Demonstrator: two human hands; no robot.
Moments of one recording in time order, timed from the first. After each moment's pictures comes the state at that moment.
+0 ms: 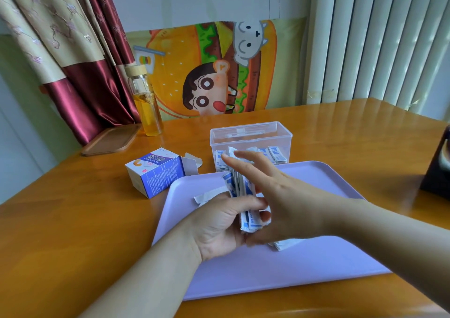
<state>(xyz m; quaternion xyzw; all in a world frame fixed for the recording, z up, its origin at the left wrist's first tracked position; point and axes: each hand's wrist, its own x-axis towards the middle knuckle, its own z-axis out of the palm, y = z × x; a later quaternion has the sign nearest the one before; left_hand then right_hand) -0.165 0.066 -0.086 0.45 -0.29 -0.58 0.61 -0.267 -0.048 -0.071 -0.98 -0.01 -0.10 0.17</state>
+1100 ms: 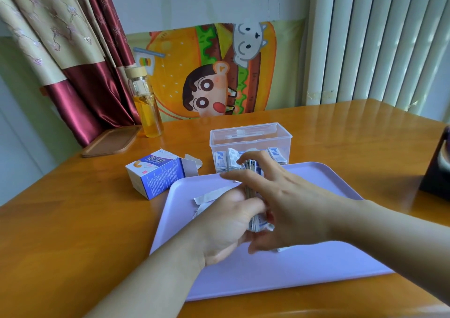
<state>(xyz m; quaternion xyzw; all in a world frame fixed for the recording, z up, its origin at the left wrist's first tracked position) -0.170 0.067 -0.081 0.62 -0.41 -0.43 0.52 -0.273 -0.043 -0.067 -0.99 -0.02 -0.14 0.06</state>
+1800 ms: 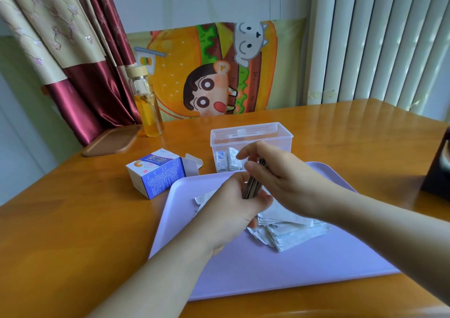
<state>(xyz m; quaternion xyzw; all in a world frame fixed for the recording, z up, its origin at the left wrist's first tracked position) -0.174 0.065 -0.074 0.68 -0.45 -0.28 0.50 -0.257 -0.043 -0.053 -0.90 0.08 -0.24 0.34</state>
